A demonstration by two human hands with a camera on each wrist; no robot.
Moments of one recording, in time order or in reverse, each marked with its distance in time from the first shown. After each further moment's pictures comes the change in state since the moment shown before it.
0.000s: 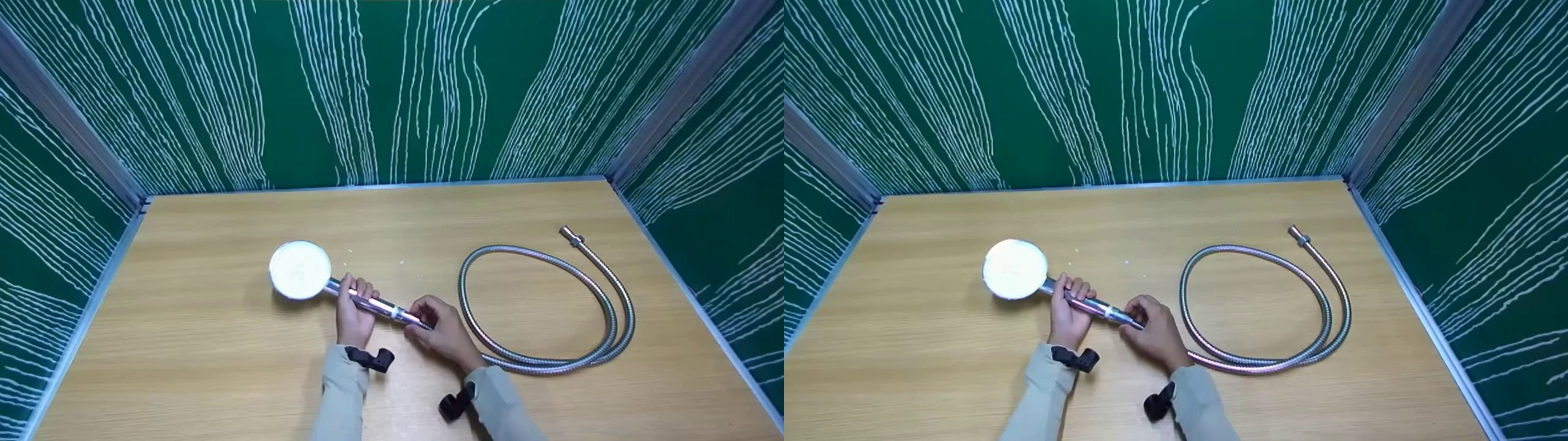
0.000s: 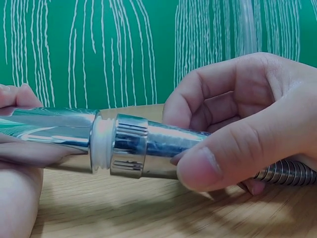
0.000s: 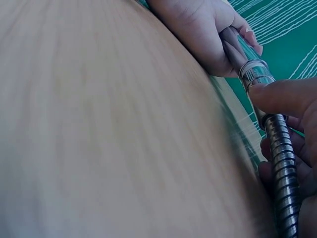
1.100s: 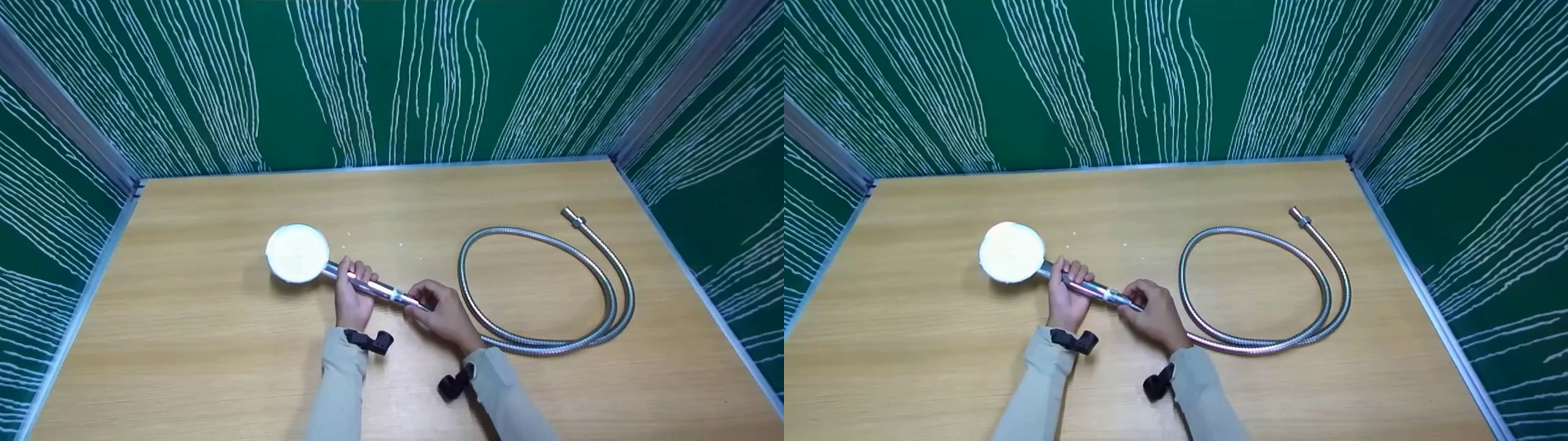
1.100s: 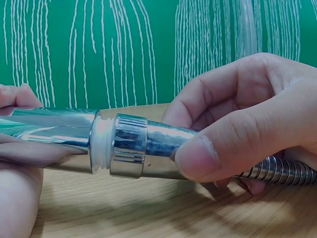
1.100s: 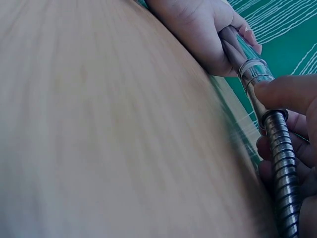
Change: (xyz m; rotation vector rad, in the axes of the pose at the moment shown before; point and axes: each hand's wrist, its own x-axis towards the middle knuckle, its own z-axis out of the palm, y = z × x) left_hand -0.003 0.001 -0.001 0.018 0.019 -0.001; right_hand -0.001 -0.002 0.002 -0.063 0.012 0.066
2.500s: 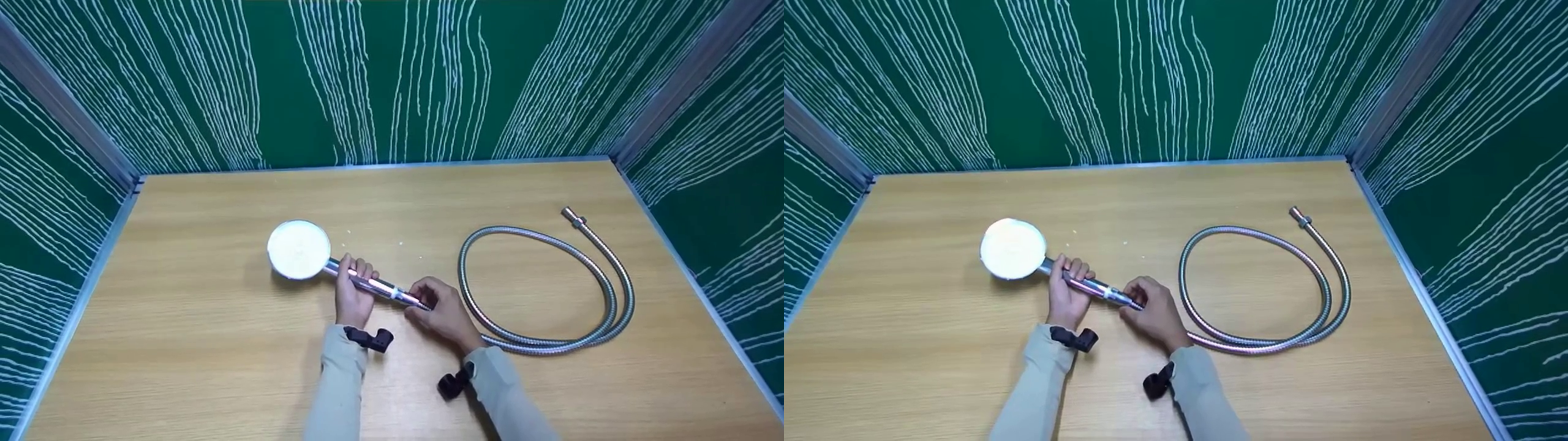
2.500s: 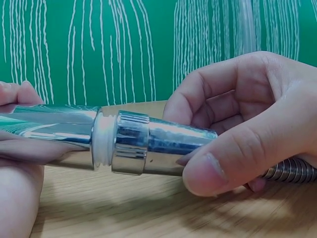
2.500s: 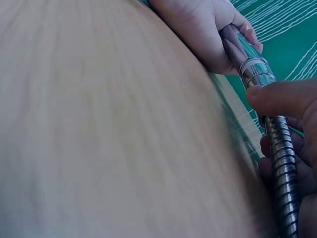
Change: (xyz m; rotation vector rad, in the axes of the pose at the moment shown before) left_hand 0.003 0.000 0.003 -0.013 -0.001 -0.017; right_hand 0.001 0.001 -0.003 0.025 -0.015 -0.027
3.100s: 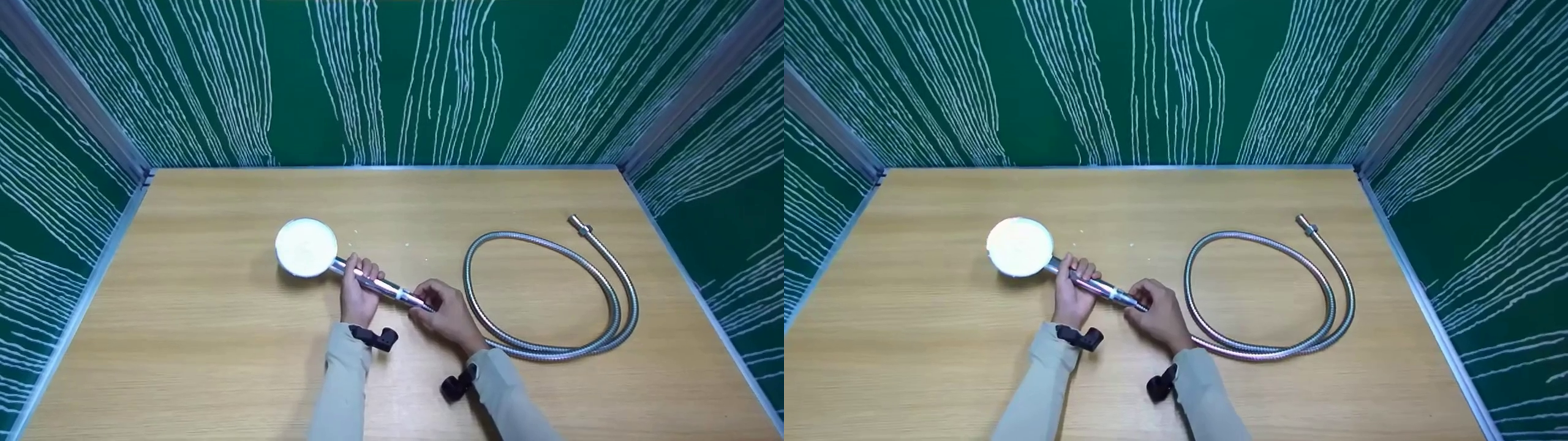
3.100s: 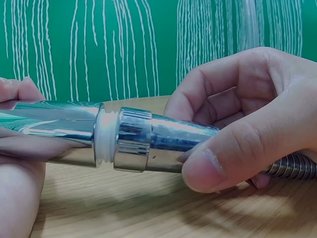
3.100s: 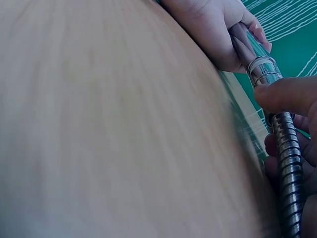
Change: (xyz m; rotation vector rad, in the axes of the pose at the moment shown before) left_hand -0.001 0.000 0.000 0.010 -0.016 0.002; right_hand 0.001 0.000 0.000 -0.016 -0.005 0.006
